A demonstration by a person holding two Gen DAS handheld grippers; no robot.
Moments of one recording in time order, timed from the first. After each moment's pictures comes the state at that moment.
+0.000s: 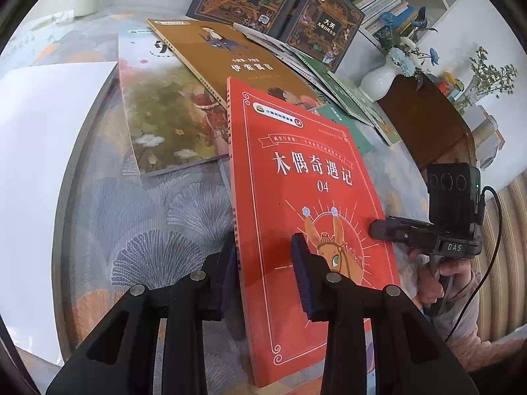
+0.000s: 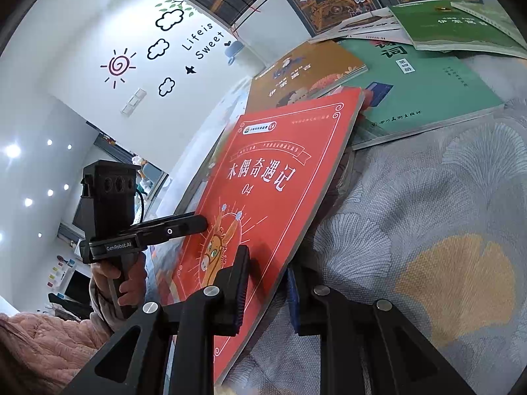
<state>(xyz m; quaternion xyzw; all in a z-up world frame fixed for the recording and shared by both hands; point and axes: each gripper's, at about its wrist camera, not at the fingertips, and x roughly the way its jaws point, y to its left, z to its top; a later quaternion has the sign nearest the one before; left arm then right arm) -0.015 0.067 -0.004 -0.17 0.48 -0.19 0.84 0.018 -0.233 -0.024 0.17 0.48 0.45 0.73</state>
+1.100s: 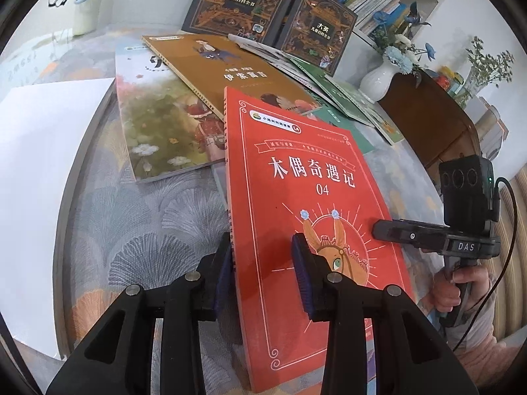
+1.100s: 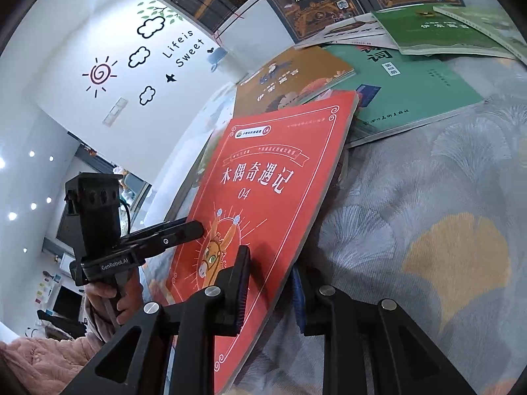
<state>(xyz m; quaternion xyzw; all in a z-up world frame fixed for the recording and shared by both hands) -0.019 0.057 0.000 -0.14 0.46 -0.18 0.86 0.012 -0.226 -0.014 0.16 0.48 0.41 0.76</state>
